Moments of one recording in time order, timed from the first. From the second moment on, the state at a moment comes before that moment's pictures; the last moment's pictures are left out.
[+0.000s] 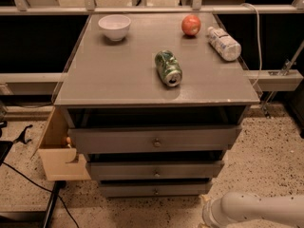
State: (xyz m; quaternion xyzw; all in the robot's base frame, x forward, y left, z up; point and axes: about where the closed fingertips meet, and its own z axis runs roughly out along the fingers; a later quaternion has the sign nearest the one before) arm 0.383 -0.188 0.320 -0.57 0.80 0.13 0.16
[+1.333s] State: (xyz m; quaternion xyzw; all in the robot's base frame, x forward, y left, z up) arm 0.432 -0.158 0.233 -0.60 0.73 0.11 0.30
